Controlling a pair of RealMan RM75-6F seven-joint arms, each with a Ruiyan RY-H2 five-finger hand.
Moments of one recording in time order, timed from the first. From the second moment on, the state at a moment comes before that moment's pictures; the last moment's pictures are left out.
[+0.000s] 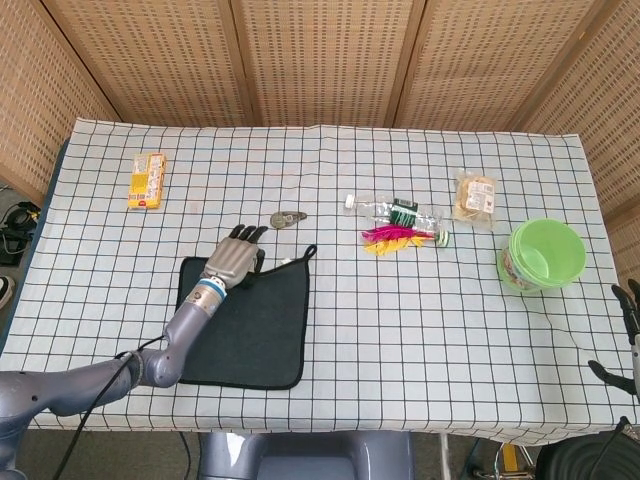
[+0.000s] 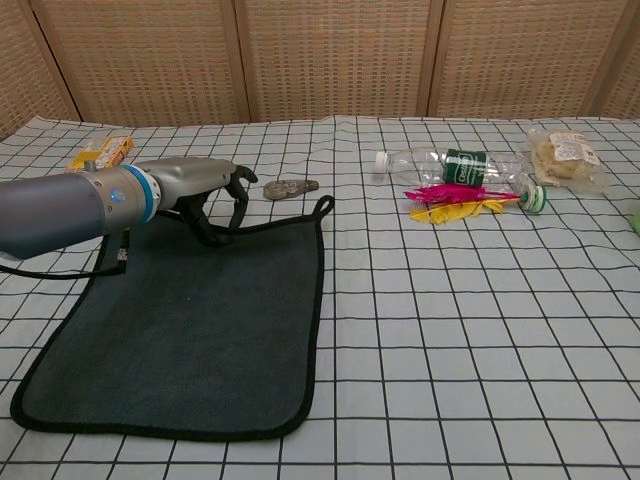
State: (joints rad) left arm -0.94 -1.67 -0.20 -1.25 0.82 0.76 0.47; right arm 0.01 -0.96 0.09 -1.67 -1.43 1.51 0.01
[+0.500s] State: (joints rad) left arm -0.82 -1.53 -0.05 -1.61 0.89 0.96 0.58; right arm 0.01 -0.95 0.09 -1.67 -1.44 1.52 0.03
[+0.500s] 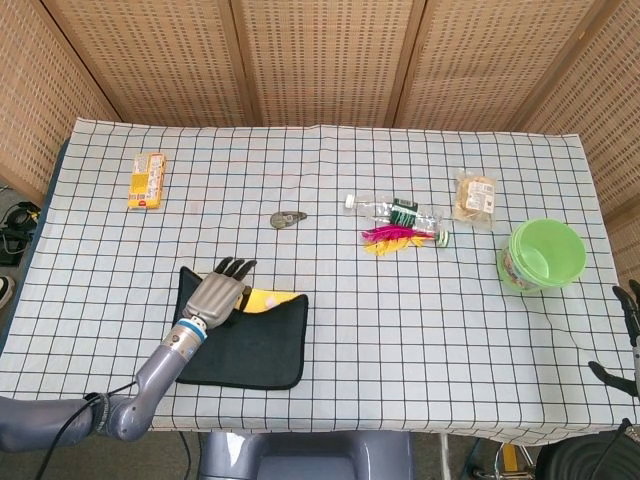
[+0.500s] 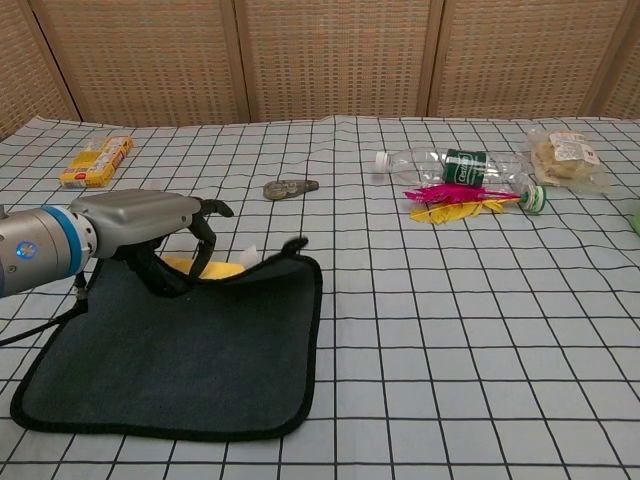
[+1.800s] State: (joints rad) left arm -0.78 -1.51 0.13 -1.89 0.86 1.09 0.89; right arm 0.00 -0.94 0.09 -1.68 -1.46 1.54 0.07
